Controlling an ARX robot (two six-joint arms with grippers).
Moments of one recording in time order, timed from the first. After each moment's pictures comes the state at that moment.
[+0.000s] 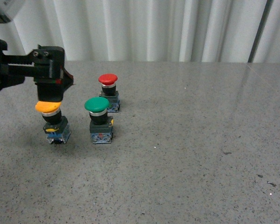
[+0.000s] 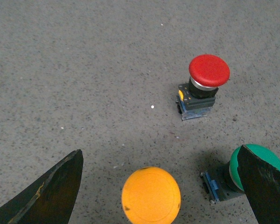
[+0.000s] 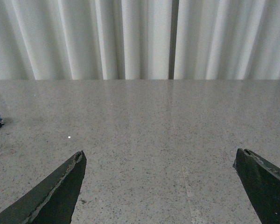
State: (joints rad) left arm -0.18 1.47 0.77 0.19 0.01 0.01; right arm 0.00 0.00 0.01 0.00 0.00 0.00
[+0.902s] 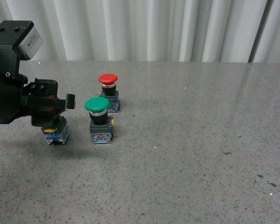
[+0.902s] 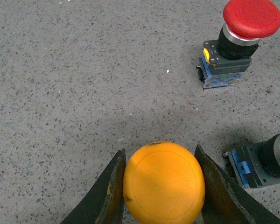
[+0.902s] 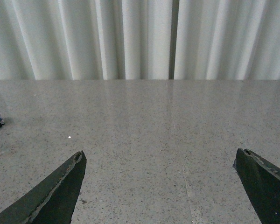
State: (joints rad) left arm -0.20 1.55 0.76 0.17 -0.06 -0.02; right arm 0.00 0.00 0.01 0.00 0.00 0.00
